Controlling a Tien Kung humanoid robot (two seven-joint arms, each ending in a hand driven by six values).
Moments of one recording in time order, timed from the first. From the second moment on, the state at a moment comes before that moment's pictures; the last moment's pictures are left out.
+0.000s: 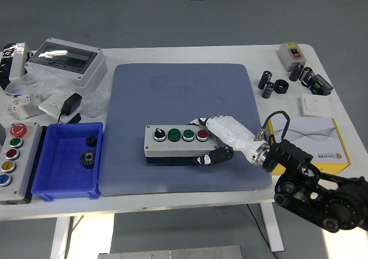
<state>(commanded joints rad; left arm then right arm) -0.06 0.10 -1.41 -0.18 1.49 0.02 0.19 0.52 -0.42 0.46 1.35 -1.77 -0.26 0.00</state>
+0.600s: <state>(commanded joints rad) -0.06 0.10 -1.42 -0.18 1.50 0.02 0.20 0.51 -0.43 0.47 1.36 -1.74 -0.26 -0.01</state>
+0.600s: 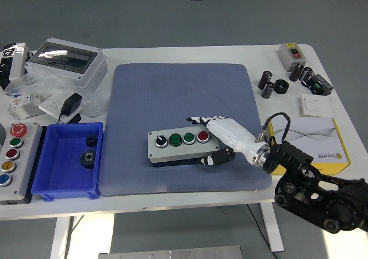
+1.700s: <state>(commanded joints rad) -0.06 0.10 -1.47 -0.18 1.54 -0.07 0.14 0.51 -0.46 0.51 1.39 -1.71 -0.15 -0.04</state>
